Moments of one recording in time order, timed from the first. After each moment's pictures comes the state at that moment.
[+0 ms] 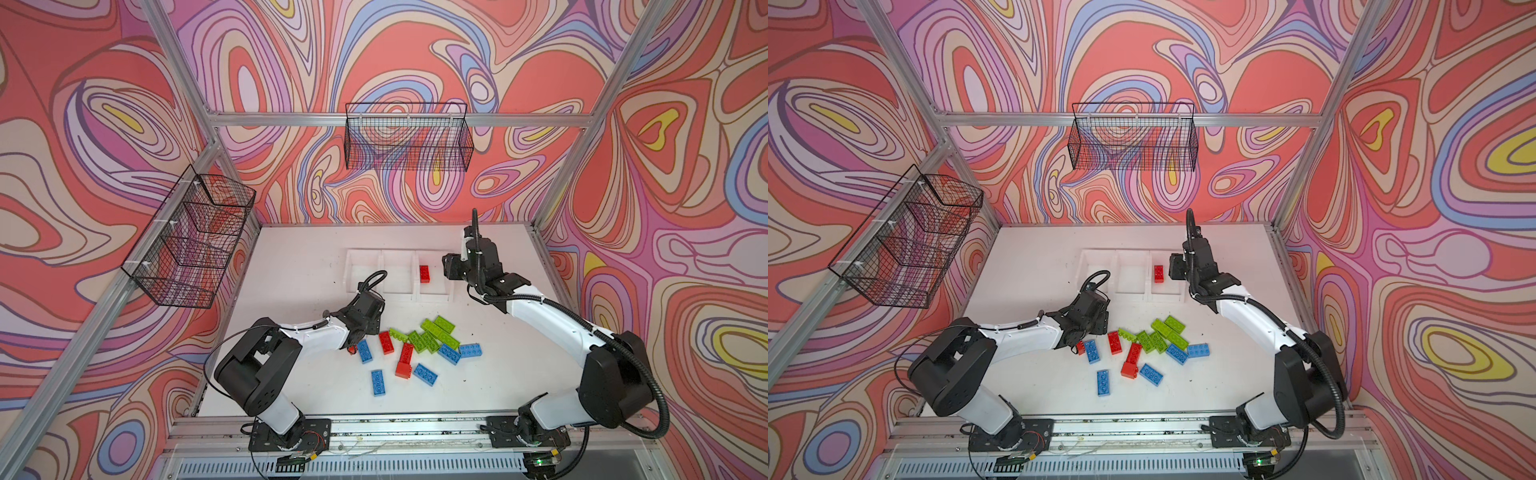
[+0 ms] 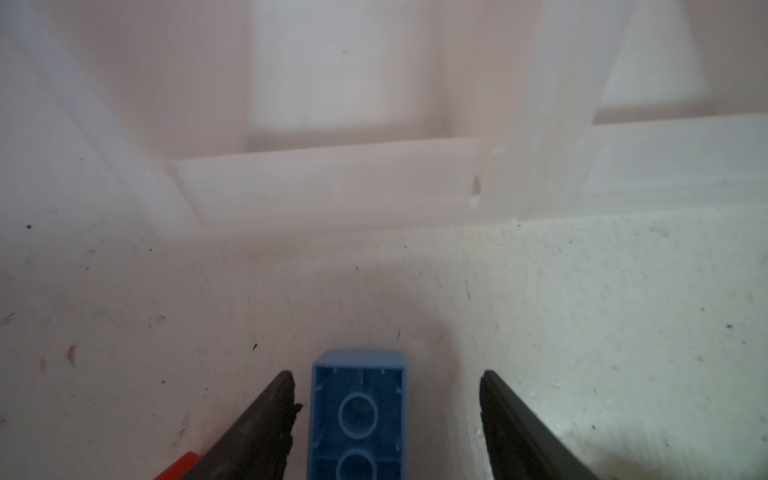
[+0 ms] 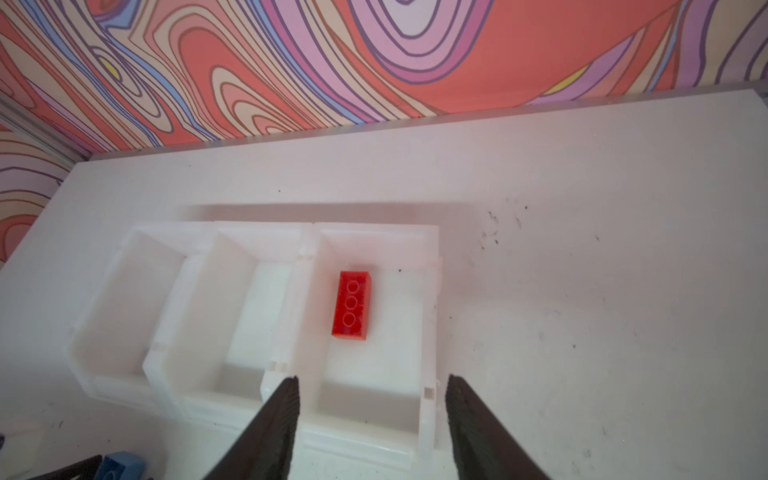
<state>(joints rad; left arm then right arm) -0.65 1.62 0.76 -0.12 -0.33 -0.48 0.41 1.44 1.04 -0.20 0.15 0.35</state>
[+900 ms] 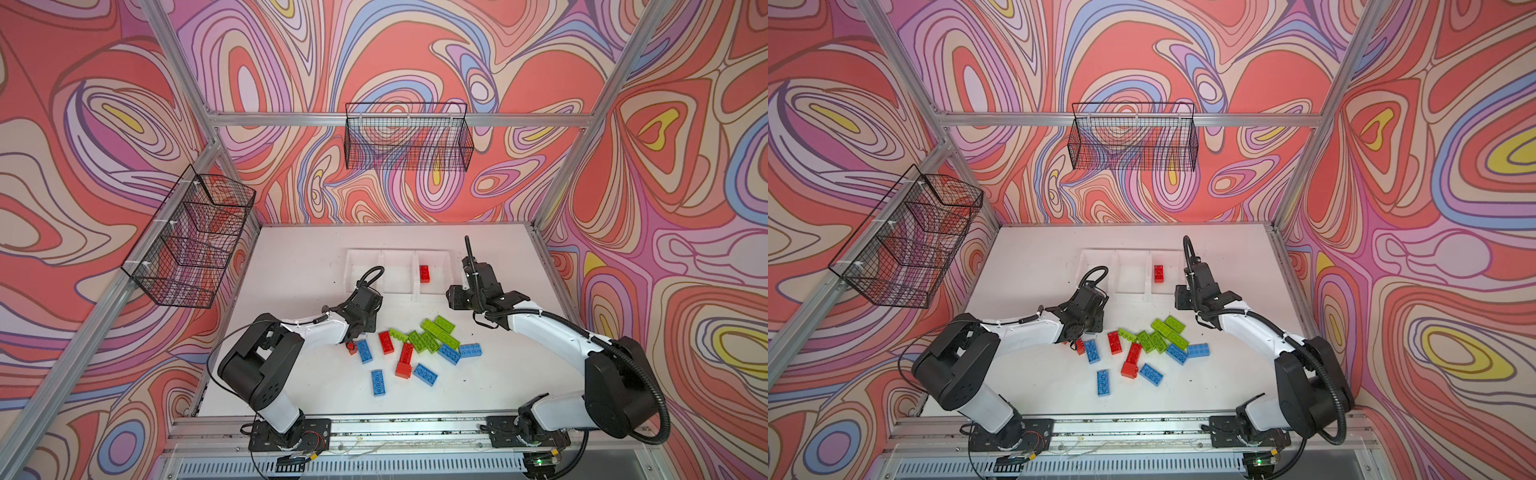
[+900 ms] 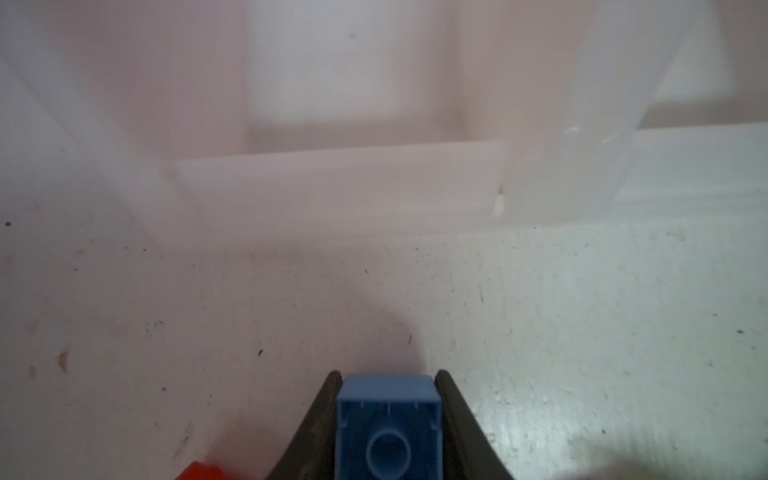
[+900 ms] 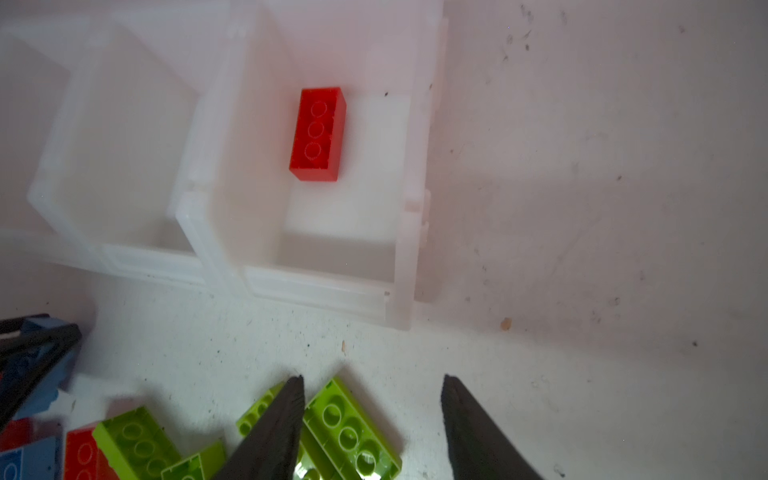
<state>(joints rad) -0.60 1.60 0.79 -0.19 -0.27 -0.46 0.42 1.40 0.83 -0.30 0.02 0.36</state>
